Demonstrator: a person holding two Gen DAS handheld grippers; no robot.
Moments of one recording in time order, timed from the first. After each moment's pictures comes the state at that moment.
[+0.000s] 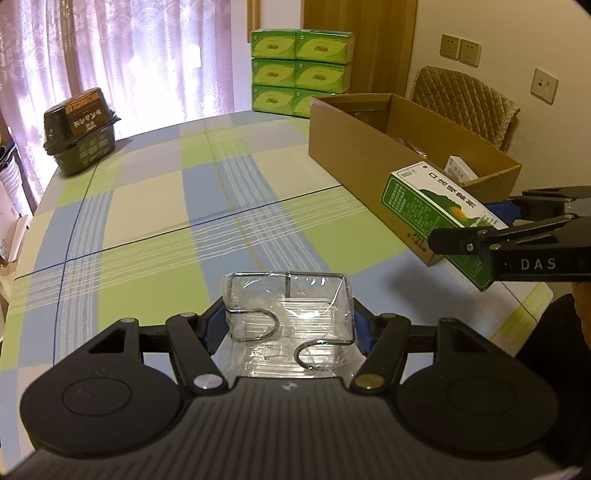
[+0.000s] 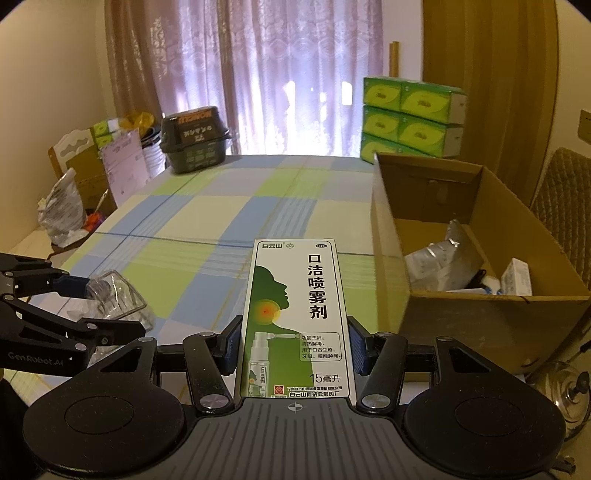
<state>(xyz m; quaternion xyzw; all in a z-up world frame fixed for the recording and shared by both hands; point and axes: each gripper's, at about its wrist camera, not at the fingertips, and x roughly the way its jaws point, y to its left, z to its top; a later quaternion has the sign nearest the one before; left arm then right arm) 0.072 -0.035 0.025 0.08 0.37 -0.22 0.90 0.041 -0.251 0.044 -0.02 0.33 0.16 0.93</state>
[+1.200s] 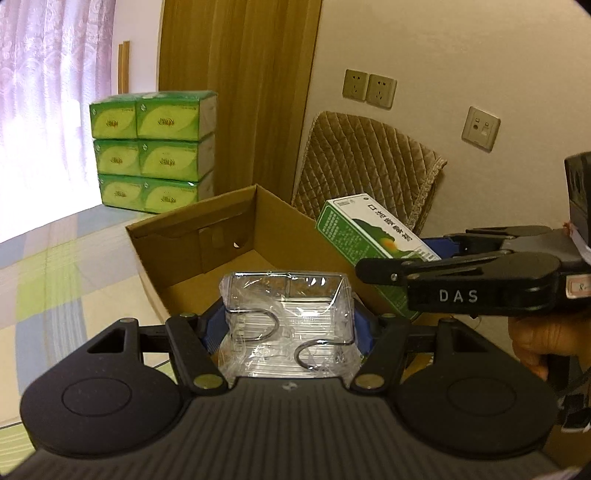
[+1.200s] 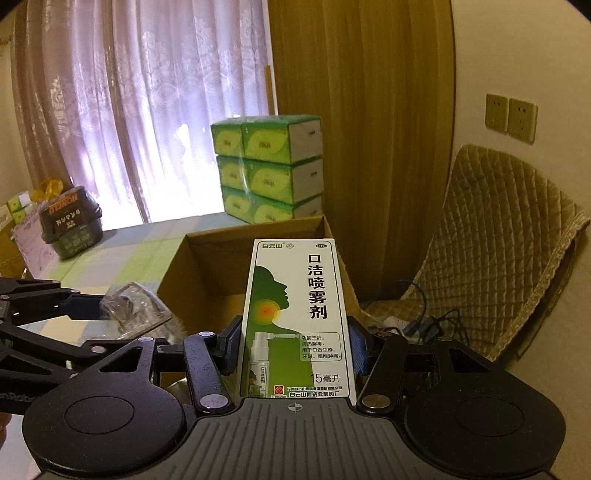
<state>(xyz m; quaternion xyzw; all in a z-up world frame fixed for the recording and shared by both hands) 0.204 -0.275 0.075 0.06 0.31 -0.36 0.87 0.167 -0.437 0.095 0.03 0.30 0.05 0.95</state>
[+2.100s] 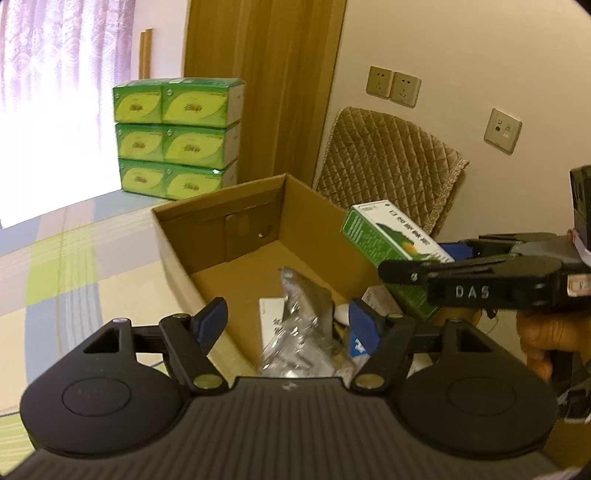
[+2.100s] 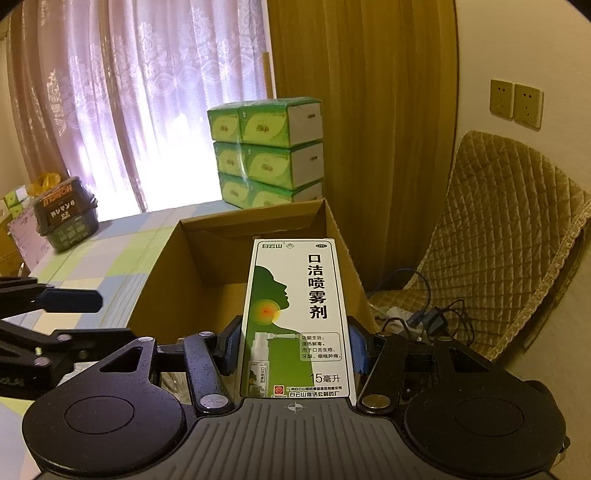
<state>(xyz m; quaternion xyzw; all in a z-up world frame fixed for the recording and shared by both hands) 0.210 -0.248 0.062 0.05 0.32 -0.33 0.88 0.182 -0.439 0.079 0.03 0.32 0.05 0.95</state>
